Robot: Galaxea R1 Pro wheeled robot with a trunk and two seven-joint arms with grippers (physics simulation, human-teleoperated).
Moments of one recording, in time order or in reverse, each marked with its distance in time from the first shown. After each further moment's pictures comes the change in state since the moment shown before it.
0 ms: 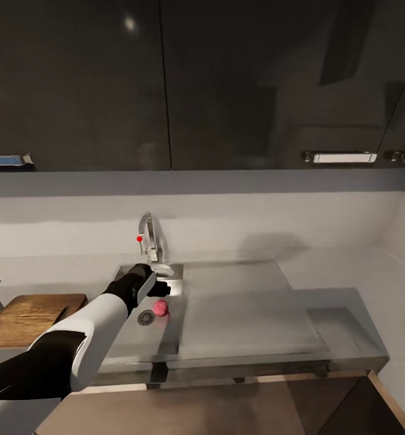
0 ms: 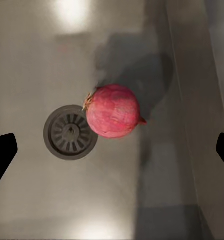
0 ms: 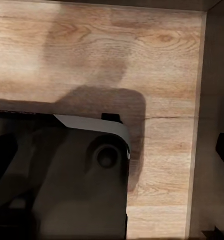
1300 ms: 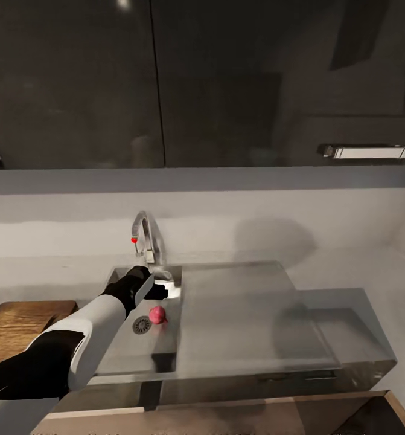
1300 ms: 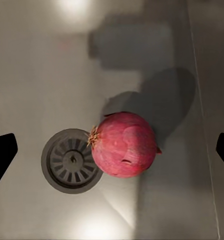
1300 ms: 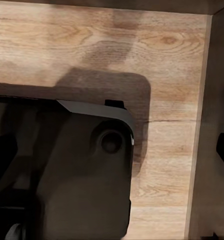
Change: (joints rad) left arm 0.001 0.012 0.000 0.026 0.000 0.000 0.000; right arm 0.000 0.006 0.000 0.000 0.000 0.011 0.000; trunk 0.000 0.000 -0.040
